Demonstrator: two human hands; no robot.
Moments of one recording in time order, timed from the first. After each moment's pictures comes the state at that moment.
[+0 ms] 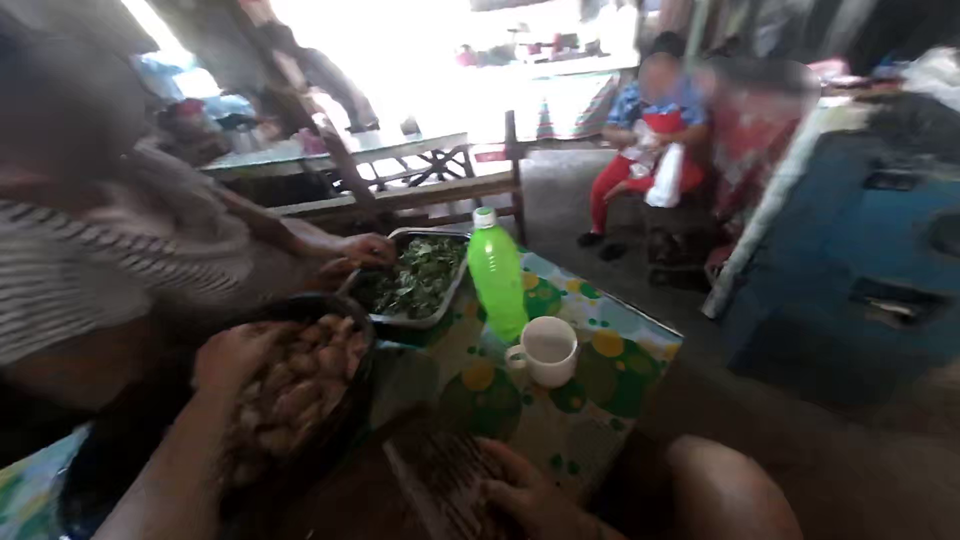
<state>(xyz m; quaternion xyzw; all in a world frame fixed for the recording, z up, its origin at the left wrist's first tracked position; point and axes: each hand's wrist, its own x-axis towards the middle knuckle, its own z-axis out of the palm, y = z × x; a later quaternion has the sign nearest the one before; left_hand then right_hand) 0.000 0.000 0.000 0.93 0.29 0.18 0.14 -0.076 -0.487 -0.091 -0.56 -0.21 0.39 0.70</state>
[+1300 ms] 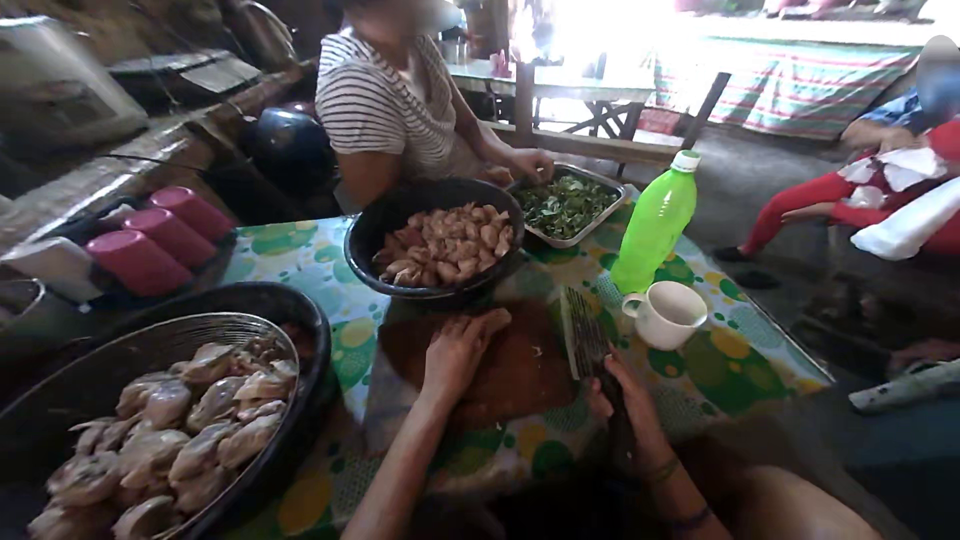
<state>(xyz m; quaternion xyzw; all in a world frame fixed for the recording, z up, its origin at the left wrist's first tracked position) -0.187 -0.251 -0.073 0.94 0.18 0.26 0.13 -0.064 -0.481 -0.112 -0.40 -0.10 0.36 0.84</state>
